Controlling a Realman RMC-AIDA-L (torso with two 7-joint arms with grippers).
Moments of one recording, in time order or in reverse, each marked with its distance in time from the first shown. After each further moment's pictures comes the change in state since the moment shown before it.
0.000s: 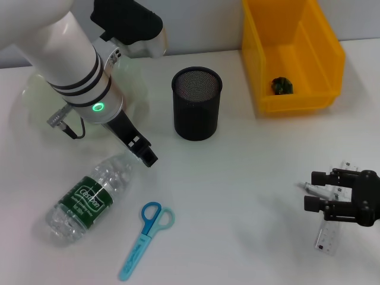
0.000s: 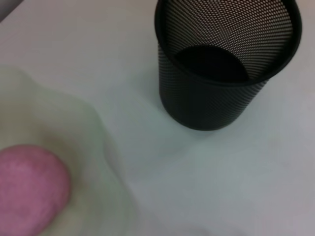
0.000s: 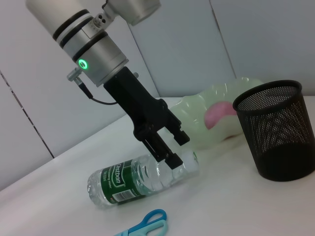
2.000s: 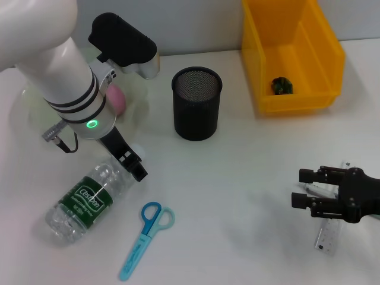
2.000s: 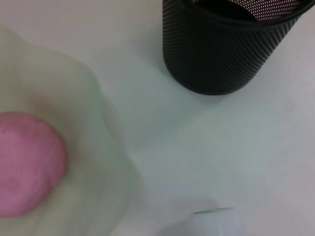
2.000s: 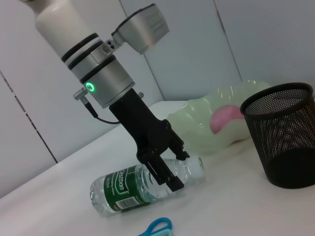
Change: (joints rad) left arm 0.002 0.000 0.029 -0.108 -0.003 -0.061 0.048; right arm 0.024 0.021 -0.001 0.016 -0.002 0.021 -0.001
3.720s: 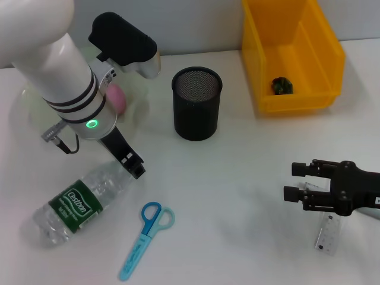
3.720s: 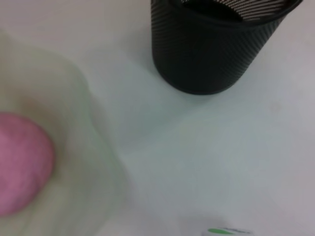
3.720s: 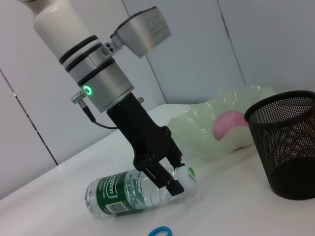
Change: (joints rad) left arm 0.007 0.000 -0.013 0.023 -0.014 0.030 0.013; right arm 0.027 0.010 0.000 0.000 0.000 0.015 0.000
